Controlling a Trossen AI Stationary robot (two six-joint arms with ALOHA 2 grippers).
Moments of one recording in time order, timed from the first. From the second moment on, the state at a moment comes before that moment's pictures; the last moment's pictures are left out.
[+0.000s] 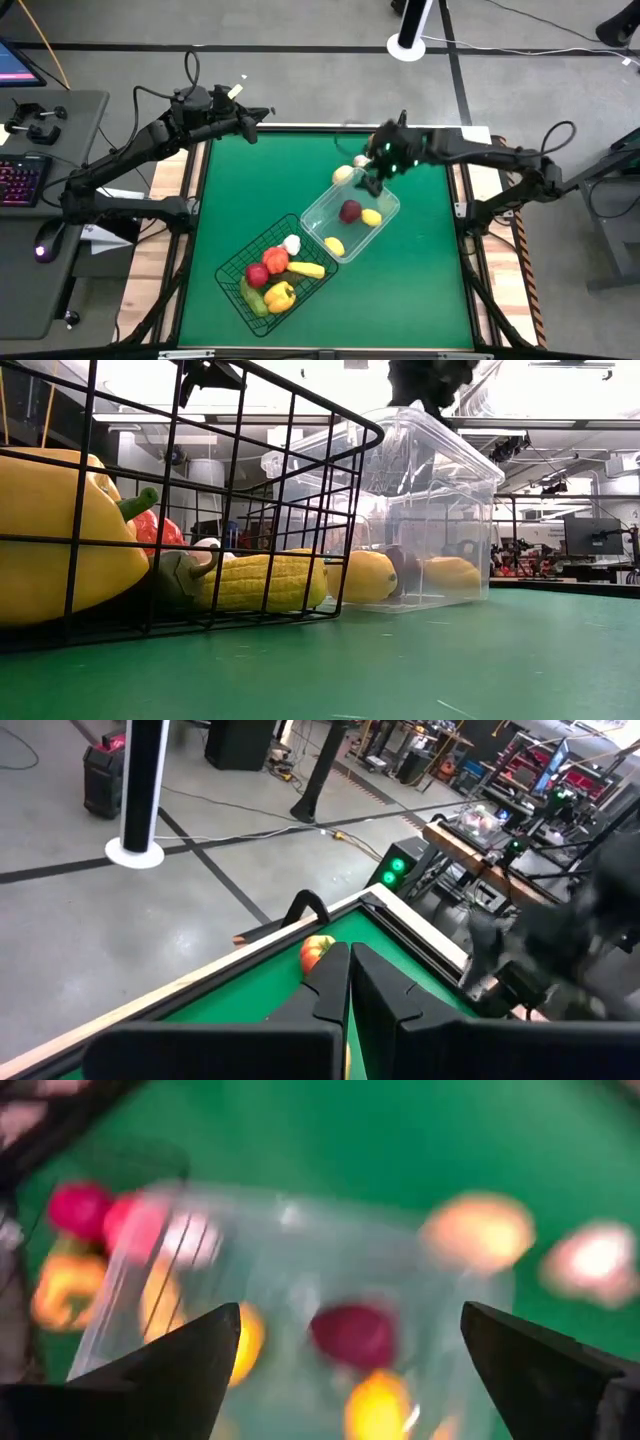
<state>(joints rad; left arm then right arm) 0.55 1.03 1.14 -0.37 -0.04 -0.41 -0.27 1.39 1.31 -0.81 -0.13 0.36</state>
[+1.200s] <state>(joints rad) 0.55 1.03 1.14 -0.37 -0.04 -0.42 -0.88 1.93 1.48 -0.80 -0.02 0.54</state>
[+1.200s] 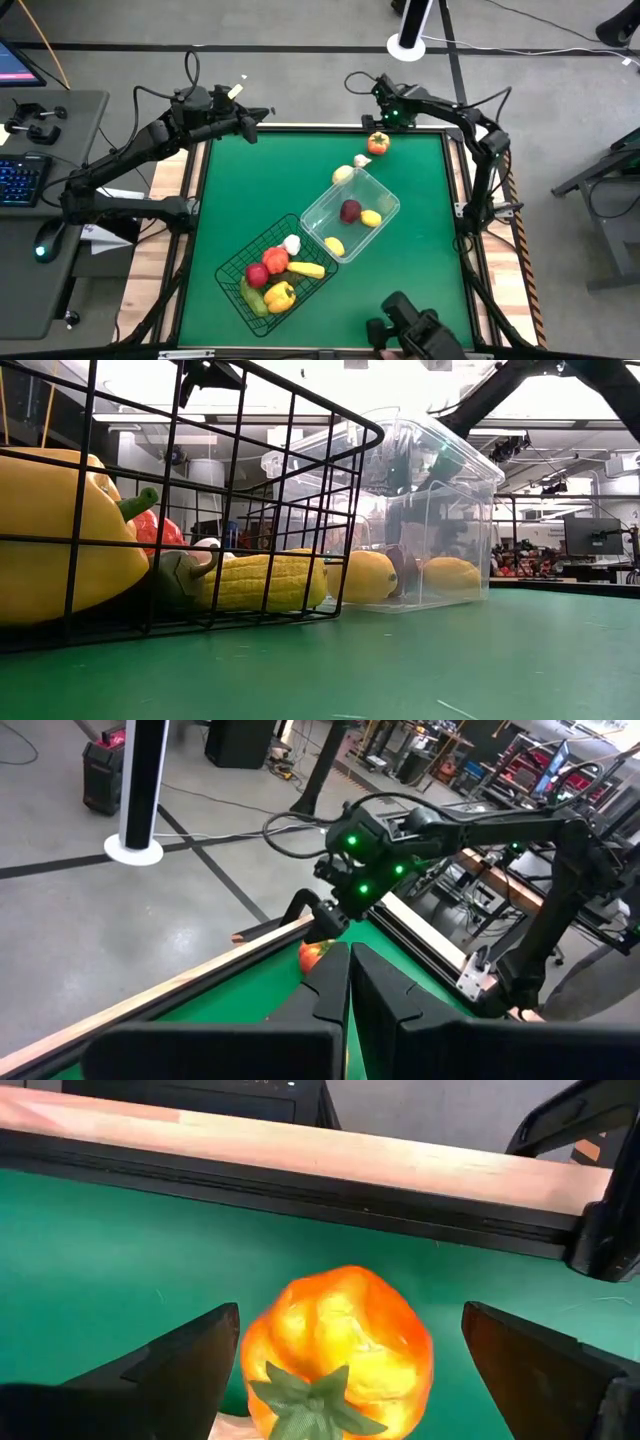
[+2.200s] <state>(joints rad) 0.55 1.03 1.14 -0.40 -0.04 -0.40 -0.74 1.94 1.47 -0.89 0.12 0.52</state>
